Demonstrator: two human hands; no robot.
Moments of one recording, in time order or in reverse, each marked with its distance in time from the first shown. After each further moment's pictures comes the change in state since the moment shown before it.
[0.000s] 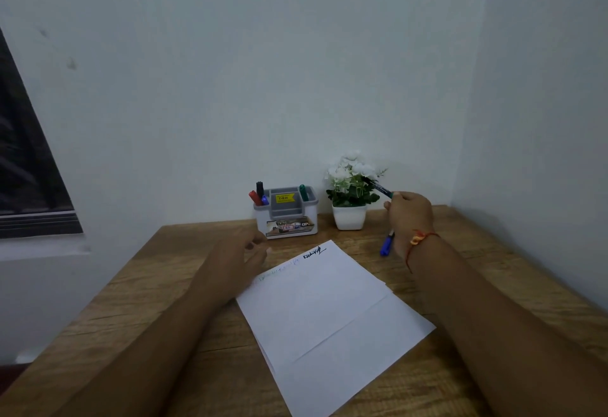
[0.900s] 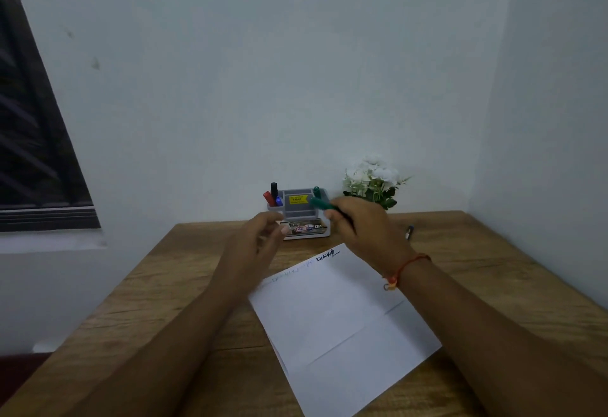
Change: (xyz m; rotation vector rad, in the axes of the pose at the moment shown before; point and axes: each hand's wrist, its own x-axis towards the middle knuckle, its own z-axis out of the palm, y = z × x) left_hand -0.011 0.029 -0.014 -0.373 0.170 0.052; right_hand -0.072 -0.014 0.021 -0.452 -0.579 -1.090
